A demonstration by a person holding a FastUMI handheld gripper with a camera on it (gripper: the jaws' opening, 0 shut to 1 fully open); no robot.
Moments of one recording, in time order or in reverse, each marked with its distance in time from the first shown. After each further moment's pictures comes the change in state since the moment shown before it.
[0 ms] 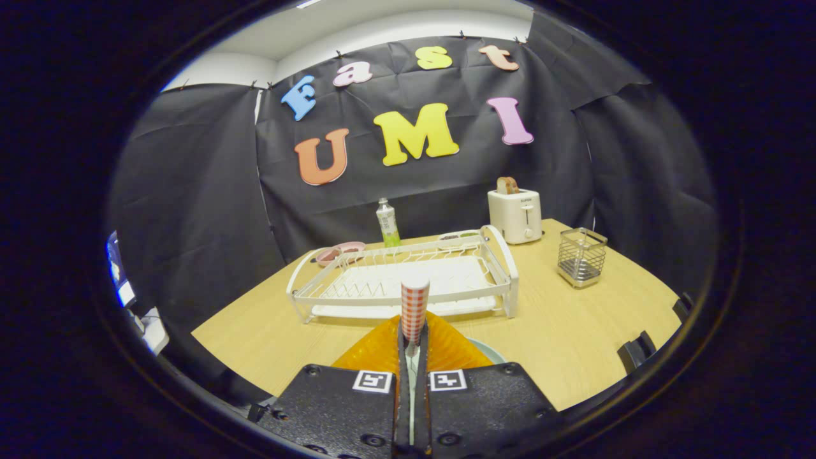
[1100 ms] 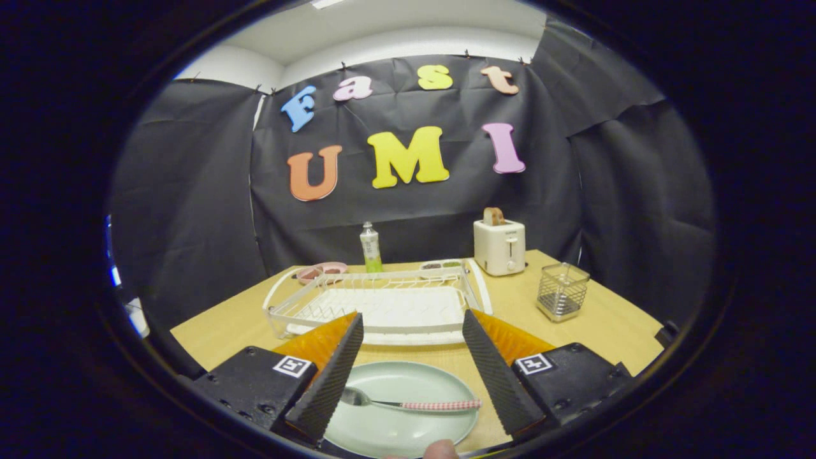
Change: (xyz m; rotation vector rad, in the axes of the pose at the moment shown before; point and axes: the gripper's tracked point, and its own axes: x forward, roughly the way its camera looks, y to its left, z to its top) arm -0.002 -0.035 0.047 -0.083 -0.152 -0.084
